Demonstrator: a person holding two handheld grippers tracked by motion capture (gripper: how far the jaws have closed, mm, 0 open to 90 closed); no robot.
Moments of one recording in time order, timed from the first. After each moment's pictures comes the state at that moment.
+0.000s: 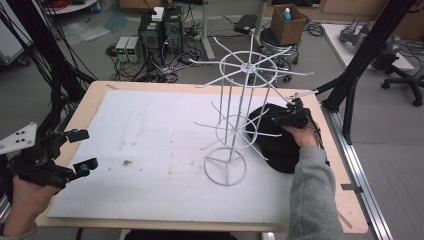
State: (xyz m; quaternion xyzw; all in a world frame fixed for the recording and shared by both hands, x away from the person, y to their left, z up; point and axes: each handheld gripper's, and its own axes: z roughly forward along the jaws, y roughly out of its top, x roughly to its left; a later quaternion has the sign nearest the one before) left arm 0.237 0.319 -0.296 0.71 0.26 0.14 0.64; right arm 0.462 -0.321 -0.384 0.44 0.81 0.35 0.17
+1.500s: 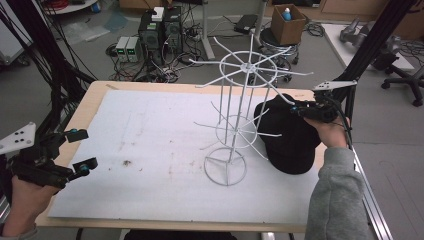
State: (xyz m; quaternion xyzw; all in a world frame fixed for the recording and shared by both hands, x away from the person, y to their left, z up) left arm 0.236 0.318 -0.295 0.71 0.26 0.14 0.64; right arm 0.407 -0.350 -0.297 0.42 0.79 0.40 0.21
